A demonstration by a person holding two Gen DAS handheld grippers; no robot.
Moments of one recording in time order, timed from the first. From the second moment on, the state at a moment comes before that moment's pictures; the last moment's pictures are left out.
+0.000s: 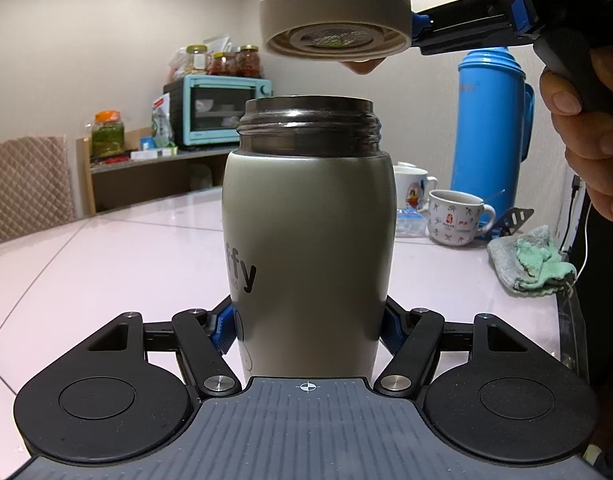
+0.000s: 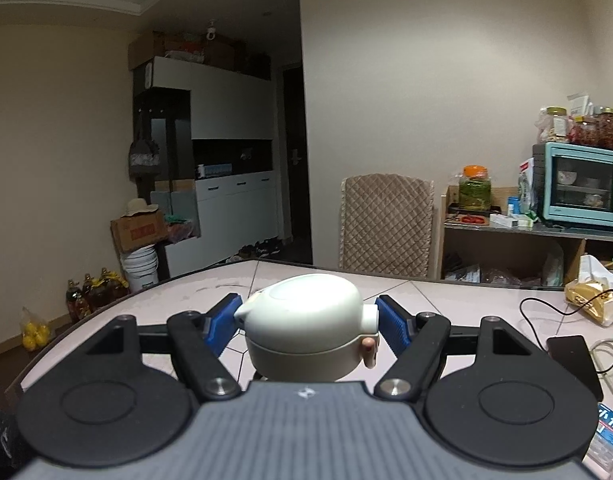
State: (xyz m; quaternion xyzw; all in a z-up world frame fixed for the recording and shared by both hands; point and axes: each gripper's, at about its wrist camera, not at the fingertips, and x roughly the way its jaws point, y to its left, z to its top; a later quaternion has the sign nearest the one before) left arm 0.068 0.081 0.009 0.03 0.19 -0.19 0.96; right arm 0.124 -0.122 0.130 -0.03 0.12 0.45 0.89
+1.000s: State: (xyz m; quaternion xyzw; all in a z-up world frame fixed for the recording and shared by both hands) left arm 0.063 0.079 0.010 0.03 0.19 -0.18 0.97; right arm 0.152 -0.178 0.062 0.03 0.16 0.29 0.94
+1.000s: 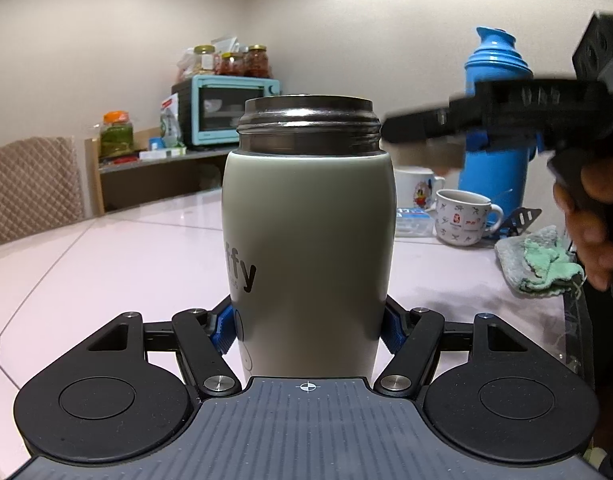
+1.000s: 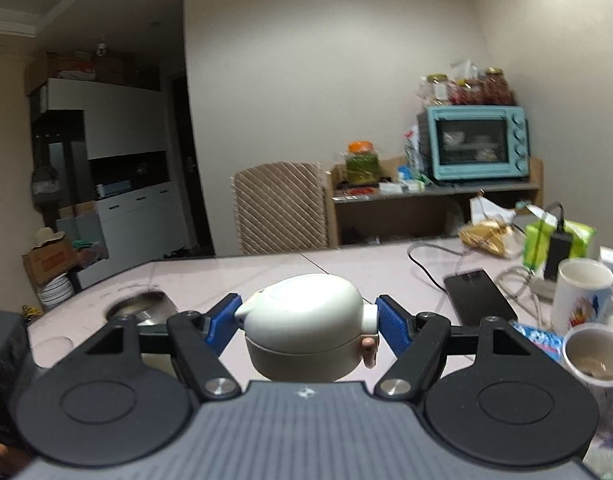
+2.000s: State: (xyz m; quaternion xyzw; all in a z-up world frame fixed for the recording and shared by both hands) left arm 0.057 0.062 0.012 0.02 0.19 -0.09 0.98; right arm 0.178 -0.190 -0.010 0.01 0.24 0.26 0.93
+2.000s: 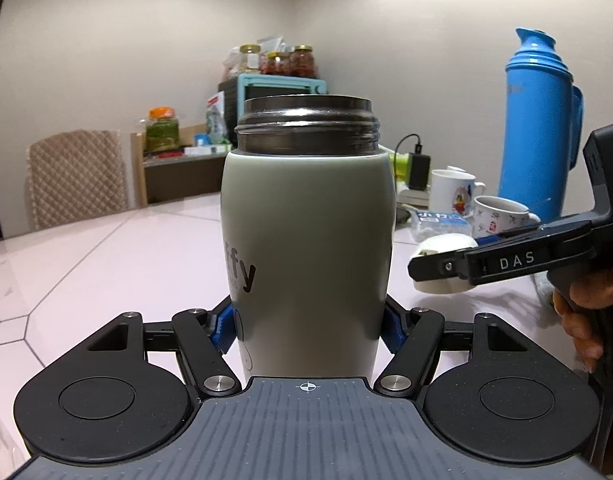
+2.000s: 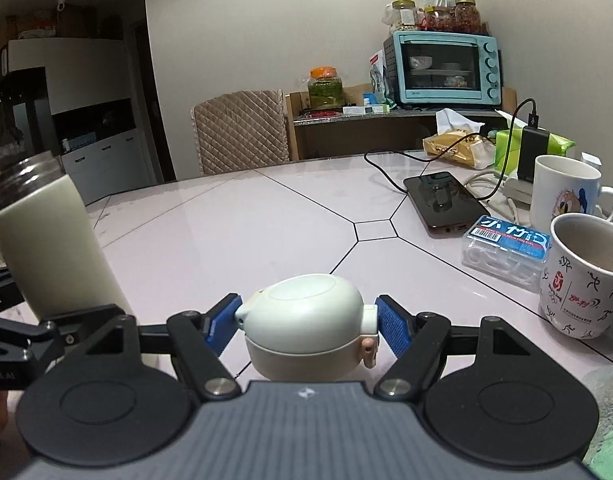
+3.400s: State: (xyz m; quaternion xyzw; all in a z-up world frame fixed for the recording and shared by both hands) left arm 0.052 0.034 0.015 -0.01 0.19 0.06 0.98; right arm 0.199 -0.184 -0.026 -0.02 0.28 0.27 0.92
